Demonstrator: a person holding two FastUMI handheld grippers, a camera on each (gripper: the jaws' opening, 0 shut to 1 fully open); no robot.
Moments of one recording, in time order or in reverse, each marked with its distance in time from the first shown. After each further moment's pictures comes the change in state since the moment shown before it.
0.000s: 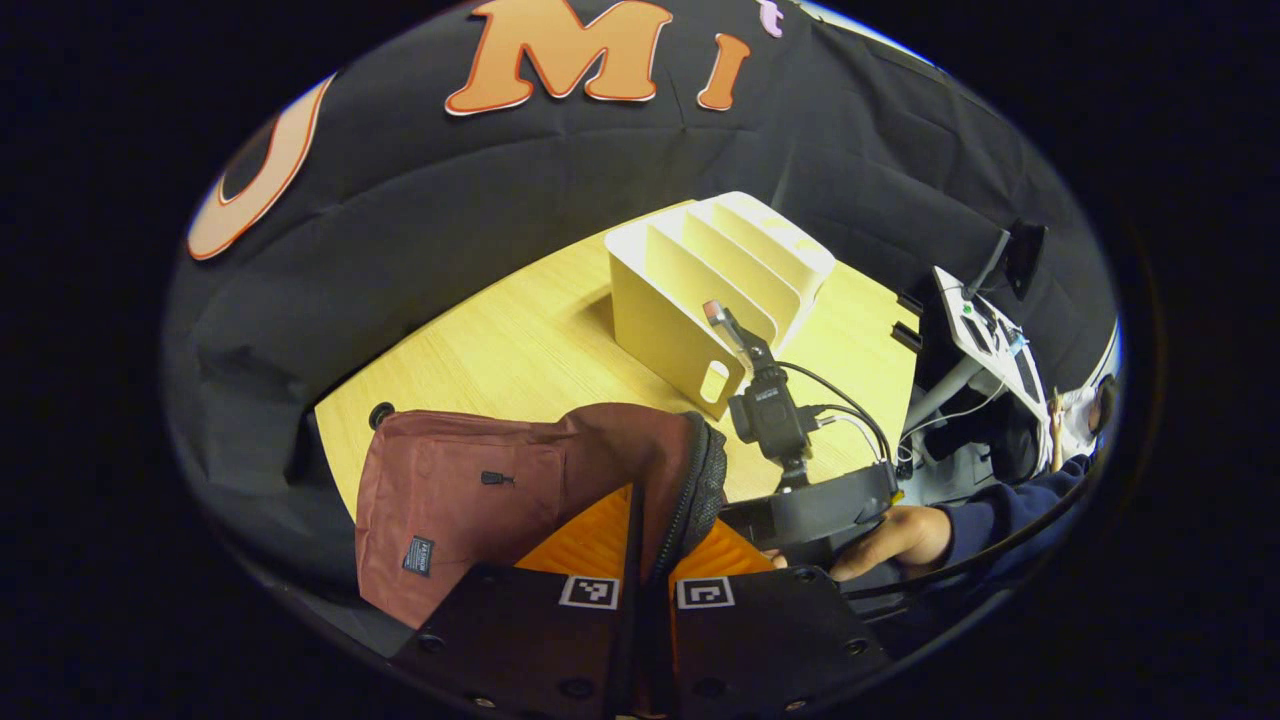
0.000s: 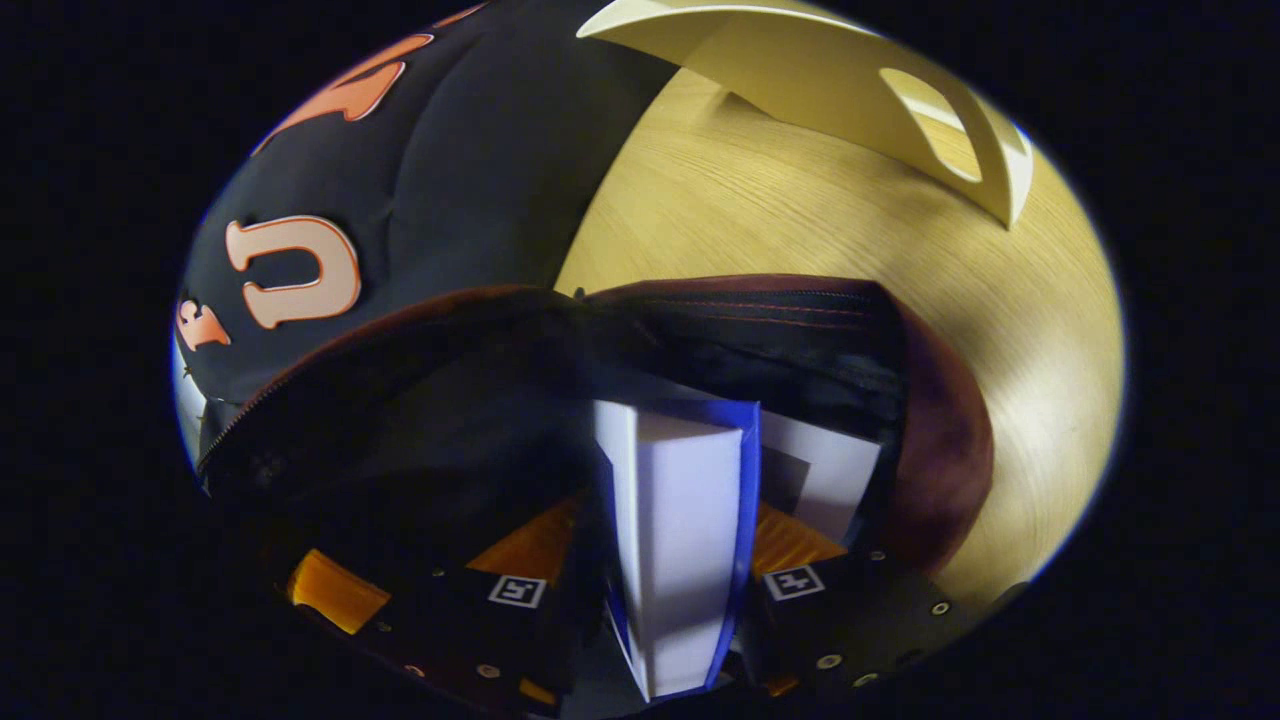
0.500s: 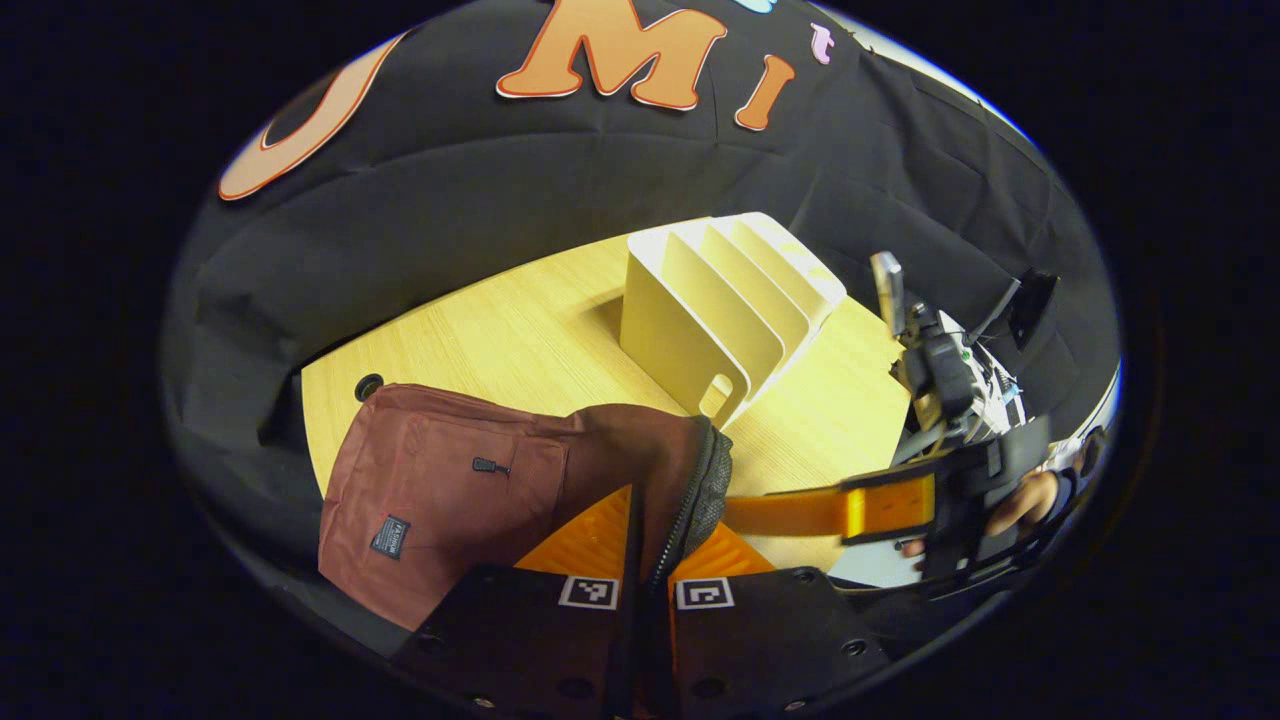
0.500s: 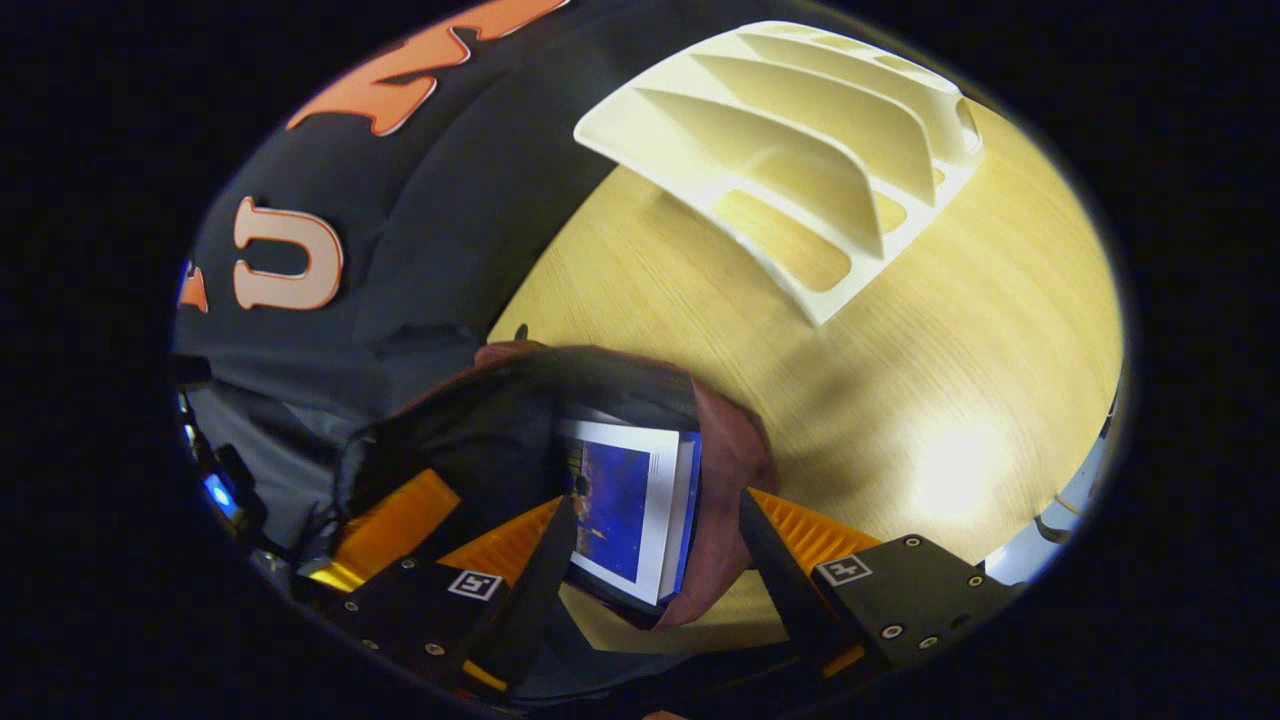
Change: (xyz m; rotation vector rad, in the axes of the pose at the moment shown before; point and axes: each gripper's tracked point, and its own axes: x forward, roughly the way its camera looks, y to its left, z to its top) left arm 0.015 -0.005 -0.007 -0.102 -0.033 -0.025; right arm -0.137 -0.030 0.036 -0.047 -0.165 -0.132
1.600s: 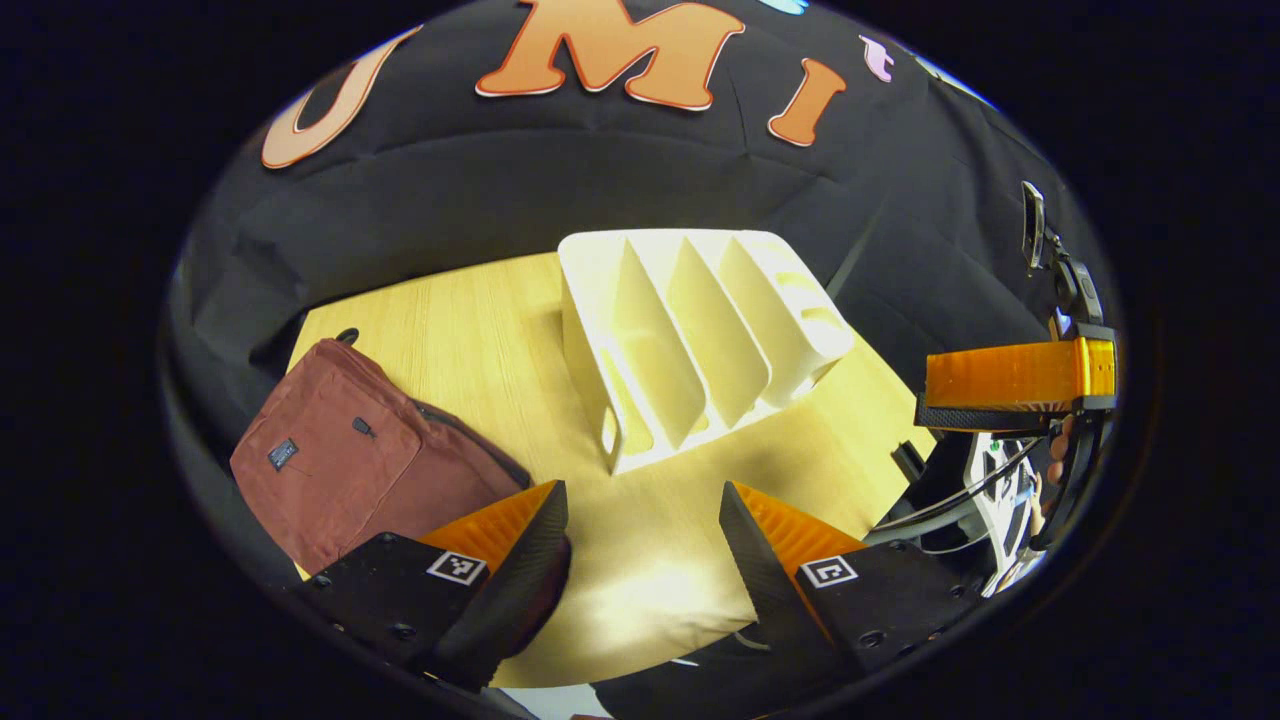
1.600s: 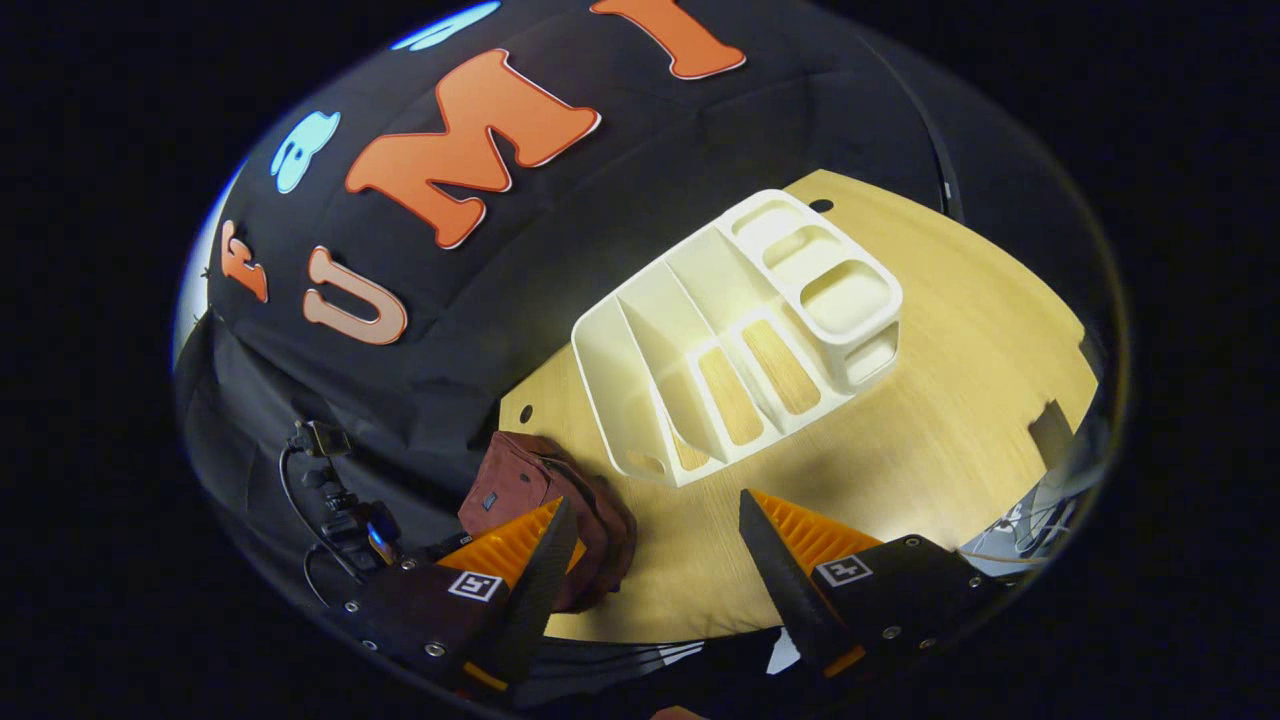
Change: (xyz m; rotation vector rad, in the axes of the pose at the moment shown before) left arm 0.064 -0.163 0.054 -0.241 -0.079 0.172; right arm -0.178 -0.088 0.170 -0.290 -0.136 0.035
